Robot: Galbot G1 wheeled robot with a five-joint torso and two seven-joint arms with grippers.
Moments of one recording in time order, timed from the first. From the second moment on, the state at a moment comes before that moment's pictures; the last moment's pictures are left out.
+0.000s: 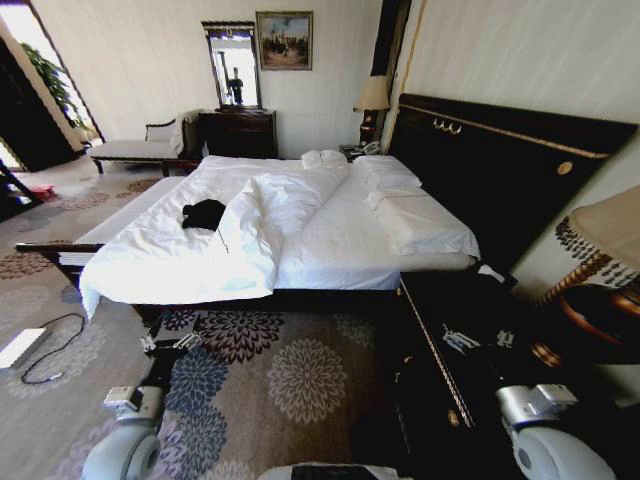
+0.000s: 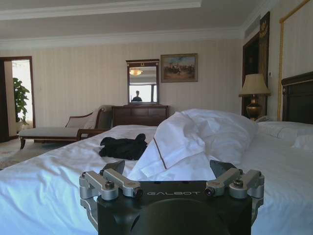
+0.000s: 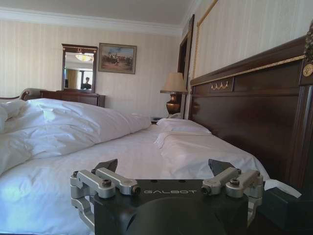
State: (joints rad) left arm 1.76 -1.17 -0.76 -2.14 -0.44 -0.13 -0.11; right arm -1.81 1.22 0.98 2.19 0.47 0.01 -0.09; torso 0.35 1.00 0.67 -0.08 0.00
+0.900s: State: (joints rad) left arm 1.78 -1.18 -0.76 -2.14 -0.45 -0.14 -0.11; right arm -1.81 1.24 0.98 2.18 0.48 0.00 -0.09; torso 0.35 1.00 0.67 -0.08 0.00
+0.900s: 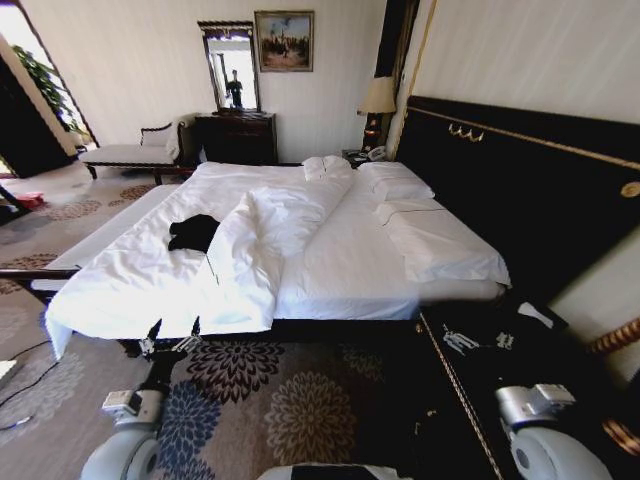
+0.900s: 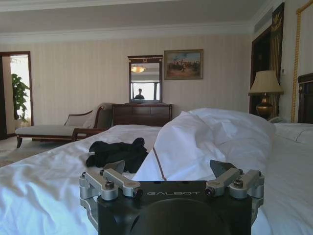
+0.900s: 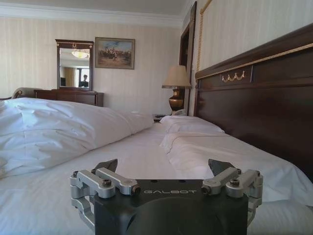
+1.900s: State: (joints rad) left arm 1.78 -1.18 -0.78 -2.13 -0.48 -0.17 -0.09; right arm -1.81 1.23 0.97 2.18 0.49 0.00 -0.09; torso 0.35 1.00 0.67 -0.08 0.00
